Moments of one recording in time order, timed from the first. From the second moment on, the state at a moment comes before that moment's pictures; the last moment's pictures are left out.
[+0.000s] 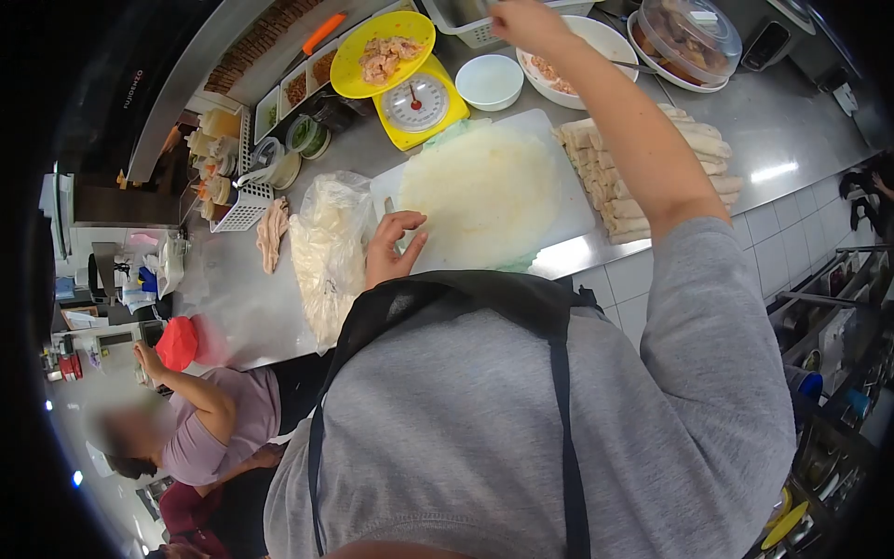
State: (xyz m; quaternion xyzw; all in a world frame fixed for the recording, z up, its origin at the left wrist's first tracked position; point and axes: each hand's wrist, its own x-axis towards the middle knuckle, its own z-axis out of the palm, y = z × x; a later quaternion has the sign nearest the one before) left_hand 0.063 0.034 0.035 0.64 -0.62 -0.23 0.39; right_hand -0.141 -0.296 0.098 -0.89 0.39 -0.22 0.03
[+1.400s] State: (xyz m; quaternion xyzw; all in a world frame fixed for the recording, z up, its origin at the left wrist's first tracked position) left_hand 0.069 0.051 0.034 0.64 -0.63 -0.23 0.38; right_hand -0.092 -0.283 0.120 -0.78 0.36 -0.51 0.05
